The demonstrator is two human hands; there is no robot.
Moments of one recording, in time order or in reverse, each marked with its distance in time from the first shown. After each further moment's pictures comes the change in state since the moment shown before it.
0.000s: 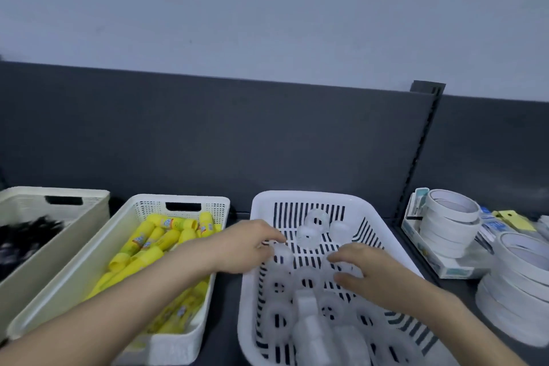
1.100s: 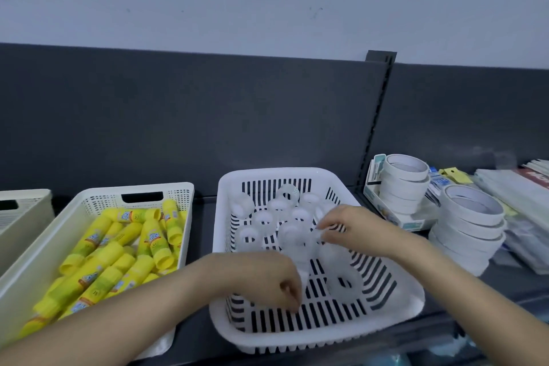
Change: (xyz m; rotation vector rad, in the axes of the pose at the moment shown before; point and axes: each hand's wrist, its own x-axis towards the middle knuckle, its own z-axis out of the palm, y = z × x) left_hand 0.013 0.058 0.043 0.030 -0.544 0.289; right_hand -0.006 0.026 -0.006 0.080 -0.014 0.194
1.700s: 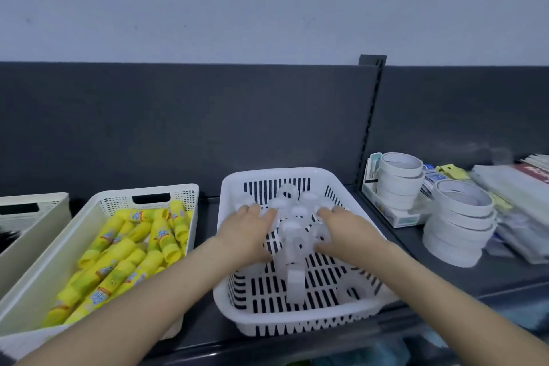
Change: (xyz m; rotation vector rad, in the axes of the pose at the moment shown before) left_hand 0.009 -0.030 0.002 0.311 0.496 -0.462; right_hand -0.009 -0.019 0.022 -0.250 0.185 0.095
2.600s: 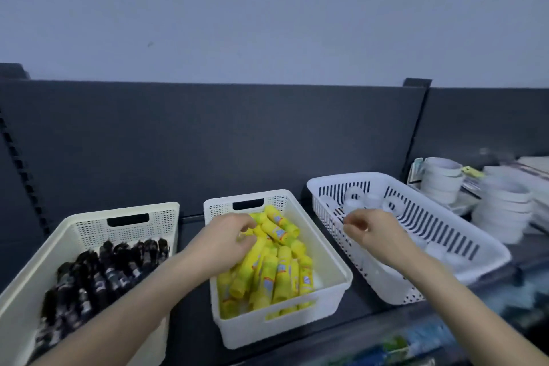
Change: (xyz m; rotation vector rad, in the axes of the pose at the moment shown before) left_hand -0.132 -0.226 -0.014 -0.431 0.245 0.095; right_hand -0.022 -0.190 -0.005 0.341 0.303 0.158
